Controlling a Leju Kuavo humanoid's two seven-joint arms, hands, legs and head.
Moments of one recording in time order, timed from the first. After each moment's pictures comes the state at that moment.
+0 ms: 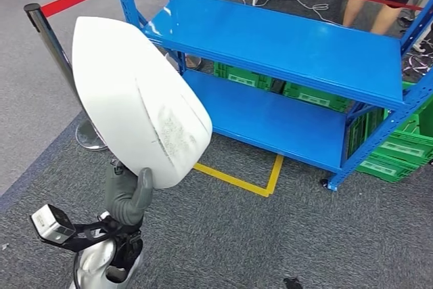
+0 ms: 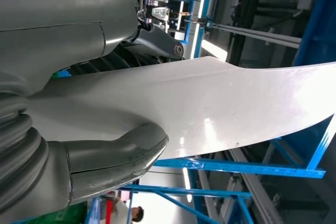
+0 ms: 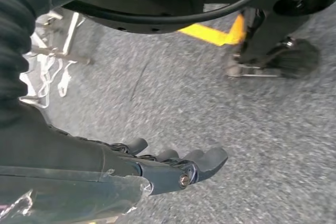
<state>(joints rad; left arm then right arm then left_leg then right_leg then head) 0.00 -0.18 -0.42 -1.68 0.12 -0.30 -0.70 -0.10 0.18 -1.11 -0.23 1.21 -0.02 0.03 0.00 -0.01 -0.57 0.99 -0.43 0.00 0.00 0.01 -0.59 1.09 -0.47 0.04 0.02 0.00</state>
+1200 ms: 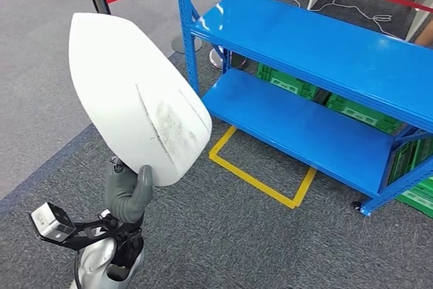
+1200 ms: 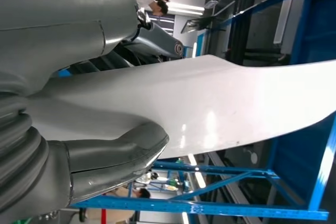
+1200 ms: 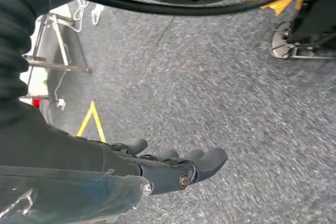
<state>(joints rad) 0.00 -0.20 -0.41 -1.68 0.12 -0.30 -0.69 -0.08 0.17 -1.04 -0.23 1.32 -0.07 0.09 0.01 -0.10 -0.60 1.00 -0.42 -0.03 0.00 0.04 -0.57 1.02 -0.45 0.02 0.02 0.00</state>
